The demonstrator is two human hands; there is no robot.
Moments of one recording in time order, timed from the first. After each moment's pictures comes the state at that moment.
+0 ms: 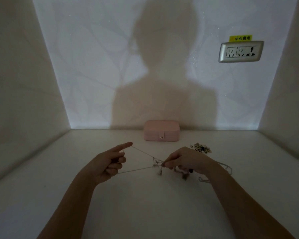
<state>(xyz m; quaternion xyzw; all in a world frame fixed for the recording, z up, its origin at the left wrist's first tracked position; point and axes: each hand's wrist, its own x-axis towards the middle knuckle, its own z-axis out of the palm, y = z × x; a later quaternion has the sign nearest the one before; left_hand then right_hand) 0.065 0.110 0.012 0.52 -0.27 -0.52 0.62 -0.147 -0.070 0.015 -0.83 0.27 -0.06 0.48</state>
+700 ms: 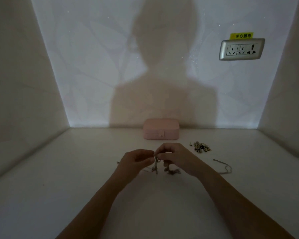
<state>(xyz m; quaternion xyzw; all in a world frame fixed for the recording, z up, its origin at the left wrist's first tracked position) 0.003 0.075 -0.008 0.67 -0.46 -0.23 0.54 -0.130 -0.052 0.006 -0.80 0.17 -0.20 0.55</state>
